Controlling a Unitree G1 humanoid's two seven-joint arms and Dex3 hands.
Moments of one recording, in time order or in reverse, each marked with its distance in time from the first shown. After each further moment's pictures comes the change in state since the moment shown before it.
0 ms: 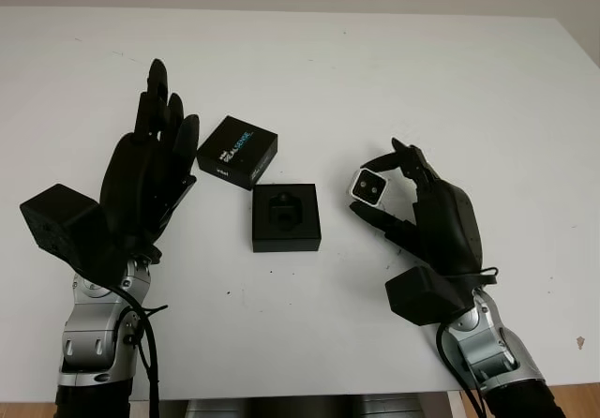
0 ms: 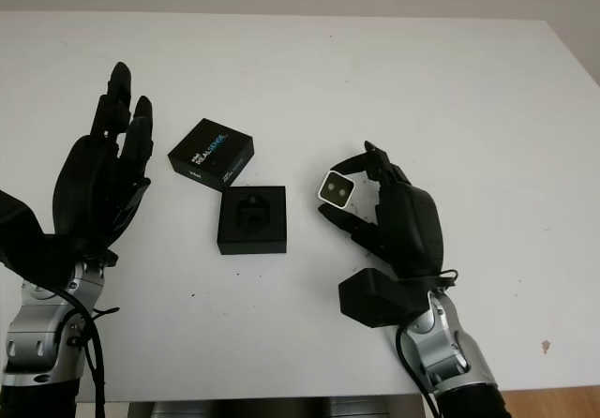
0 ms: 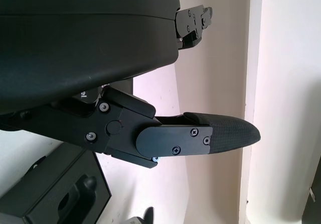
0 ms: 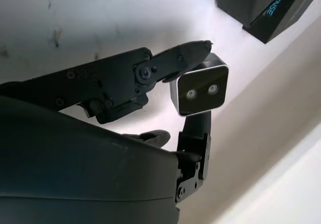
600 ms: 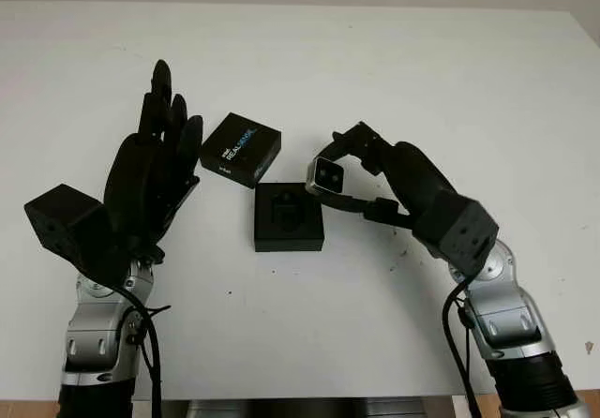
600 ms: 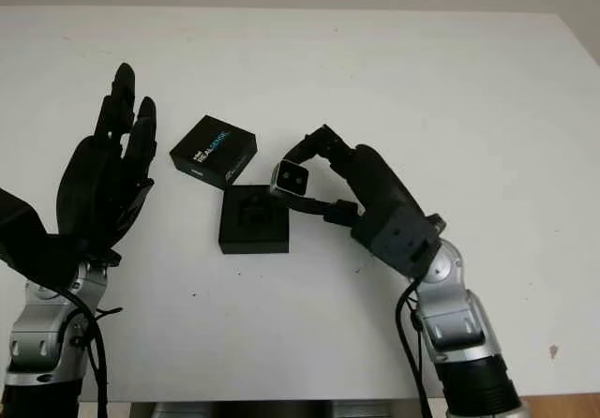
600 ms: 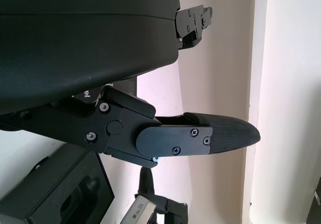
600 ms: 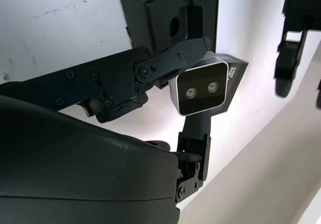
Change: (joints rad) left arm -0.001 -0.008 -0.012 0.001 0.001 -0.007 0.005; right arm -0.151 -0.089 0.010 -0.357 0.193 0.405 0.606
